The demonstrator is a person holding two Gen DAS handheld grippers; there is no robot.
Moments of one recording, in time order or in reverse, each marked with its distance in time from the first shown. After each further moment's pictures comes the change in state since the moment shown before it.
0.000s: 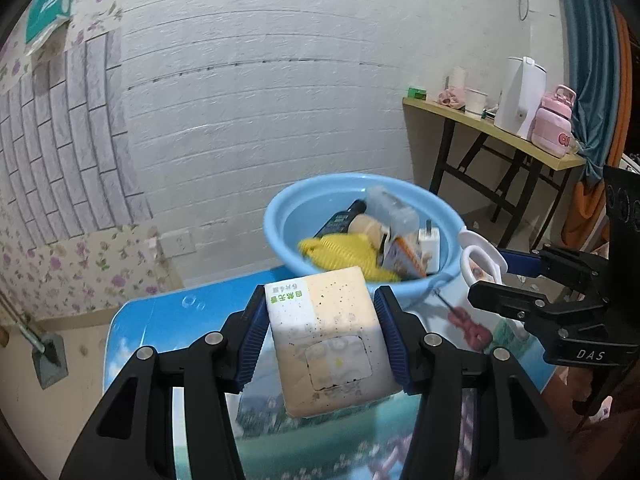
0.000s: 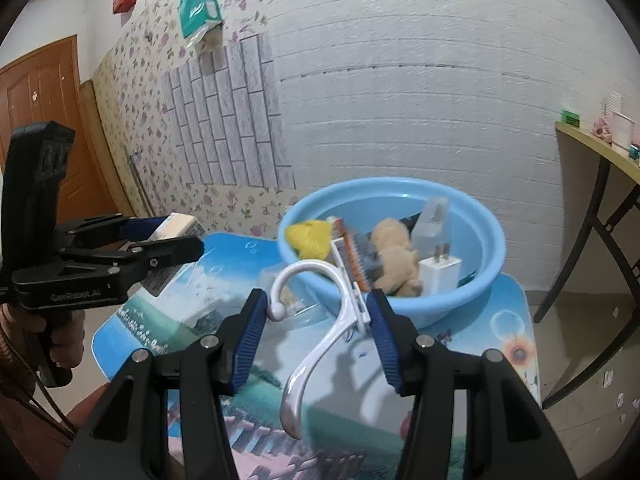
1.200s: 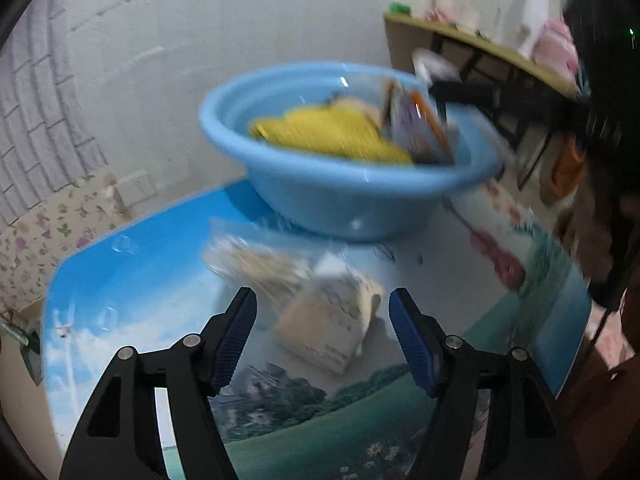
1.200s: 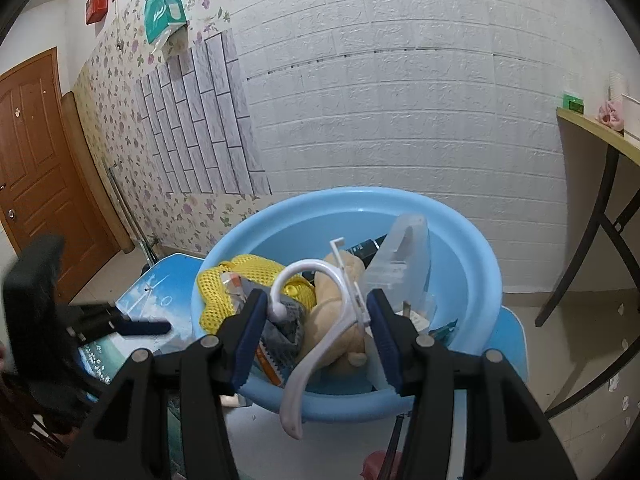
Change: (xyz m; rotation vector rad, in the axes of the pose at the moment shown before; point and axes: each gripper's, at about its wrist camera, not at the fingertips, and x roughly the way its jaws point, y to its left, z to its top) left arm 0.097 -0.010 -0.054 0.062 0.283 -0.087; right arm 0.072 -0.060 0.036 0.041 0.017 -0.009
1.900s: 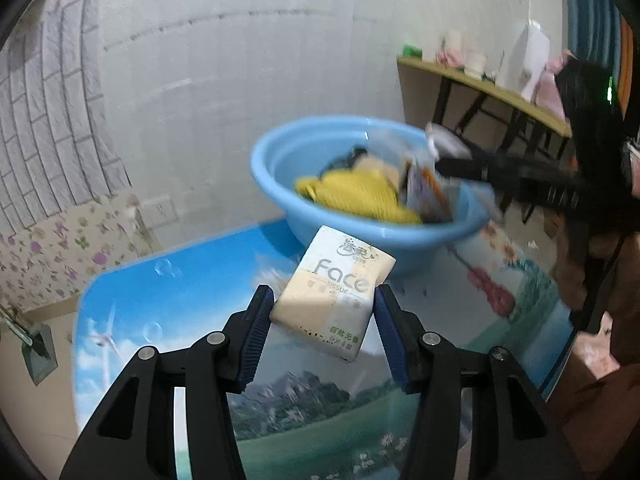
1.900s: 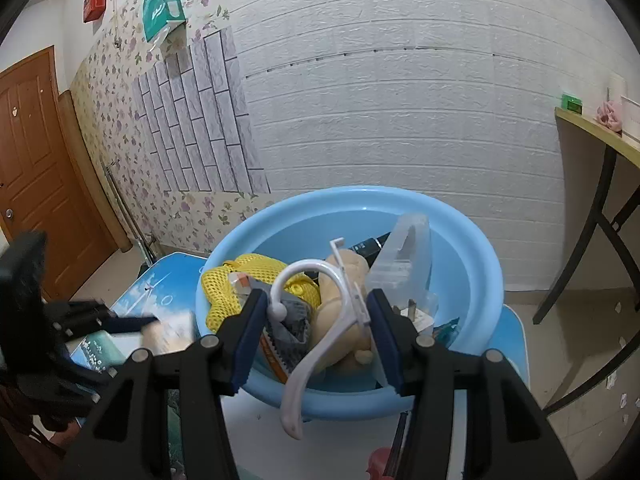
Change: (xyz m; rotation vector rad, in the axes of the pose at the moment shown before) left arm -0.062 0.022 0.011 -0.054 -0.167 0.041; right arm 0.000 0.005 0.001 0.003 0.008 -0.013
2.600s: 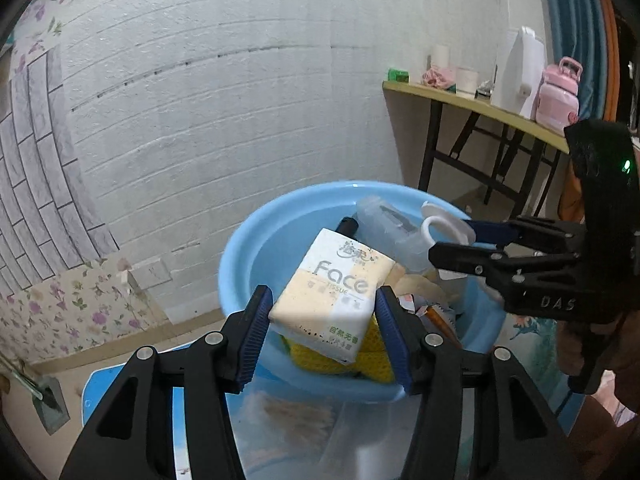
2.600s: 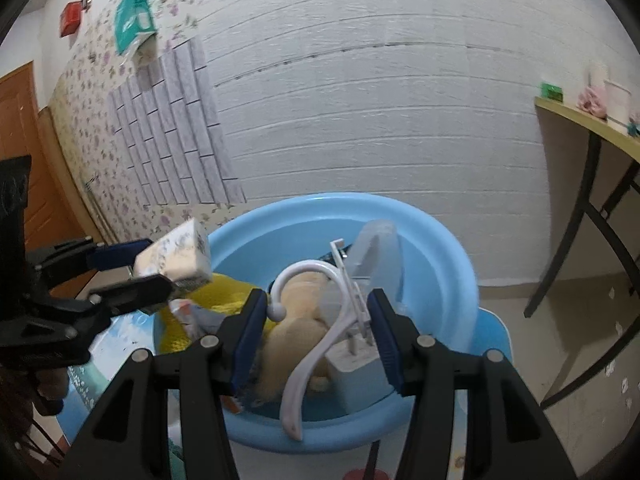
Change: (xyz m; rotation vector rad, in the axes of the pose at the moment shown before) left arm 0.049 -0.029 0.075 0.105 -0.076 0.003; right arm 0.017 -0.031 0.010 0.068 -0.013 -0.057
